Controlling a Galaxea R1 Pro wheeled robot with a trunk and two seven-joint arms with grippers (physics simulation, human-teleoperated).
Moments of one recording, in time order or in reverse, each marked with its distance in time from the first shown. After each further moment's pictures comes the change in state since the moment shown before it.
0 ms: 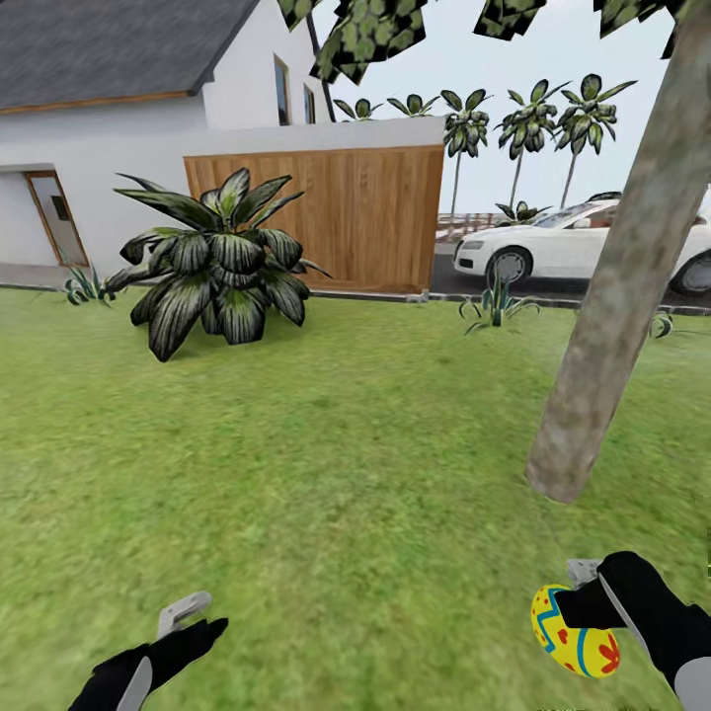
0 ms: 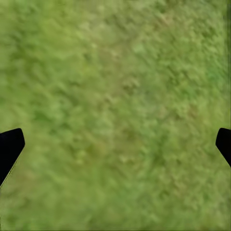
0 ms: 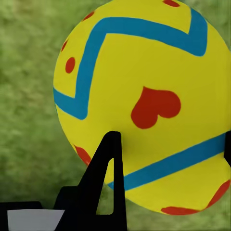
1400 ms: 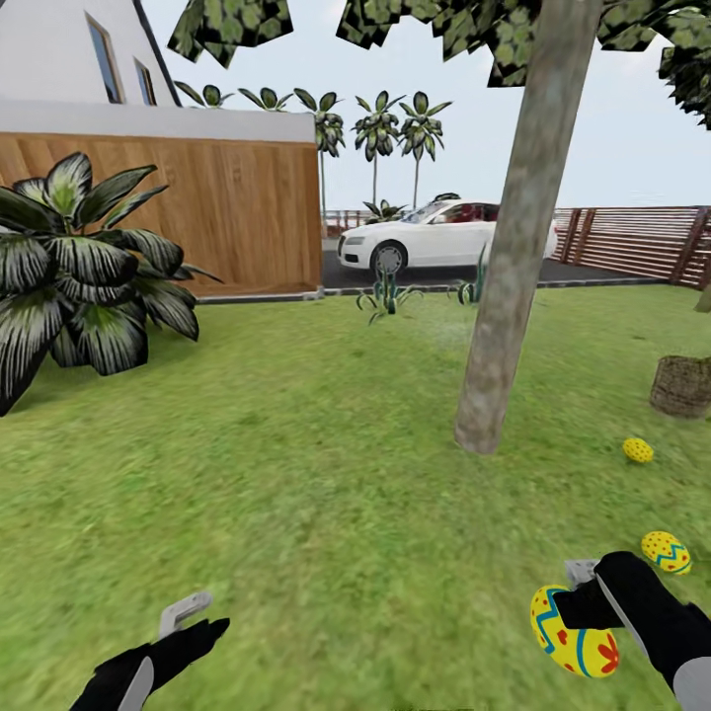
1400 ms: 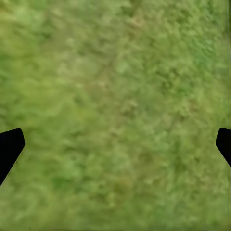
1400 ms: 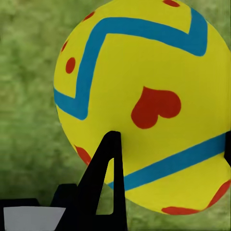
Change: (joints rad) left arm 0.000 -0.003 -0.001 0.000 -0.001 -0.001 0.000; right arm 0.000 0.000 0.021 -0.002 0.001 0.000 0.000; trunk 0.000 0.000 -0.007
